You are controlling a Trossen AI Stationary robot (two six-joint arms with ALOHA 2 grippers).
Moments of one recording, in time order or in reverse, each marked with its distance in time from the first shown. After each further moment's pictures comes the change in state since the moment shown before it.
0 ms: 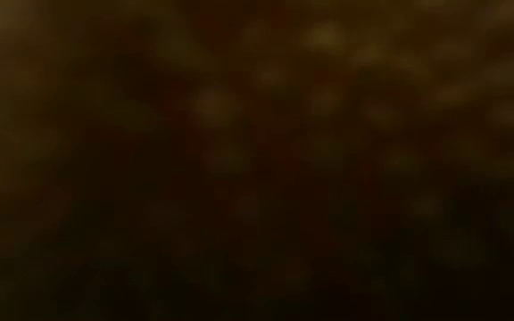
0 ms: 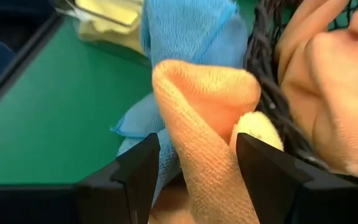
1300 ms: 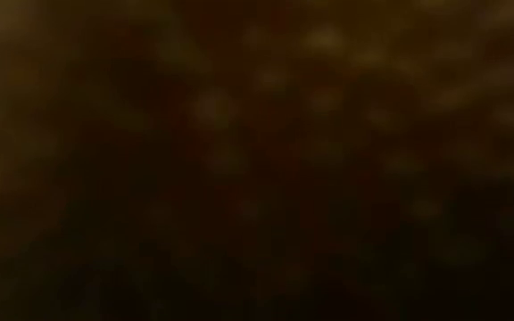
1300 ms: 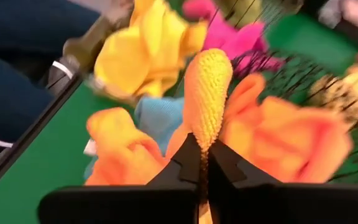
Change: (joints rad) left arm -0.001 -0.006 0.505 -0.486 0.088 0.088; right arm -0.003 0.030 0.561 -0.488 0.034 -0.119
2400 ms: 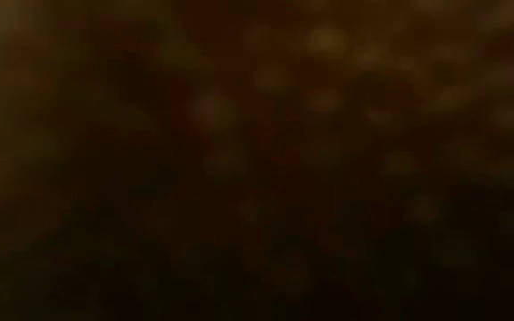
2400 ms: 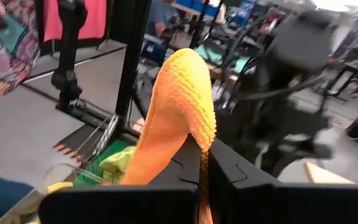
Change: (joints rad) left arm -0.006 -0.277 0.156 -0.249 -0.055 0.024; right arm -0.415 0.113 0.446 0.350 -0.324 -0.254
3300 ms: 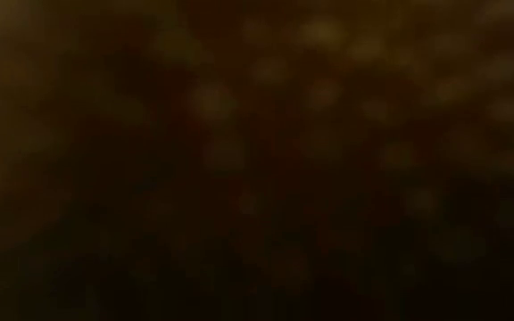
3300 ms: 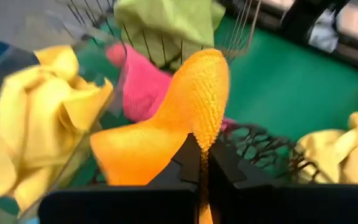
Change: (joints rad) left arm -0.212 -0.060 0.000 -0.236 -0.063 -0.193; right arm -0.076 0.478 -0.002 -0.156 -0.132 -0.018
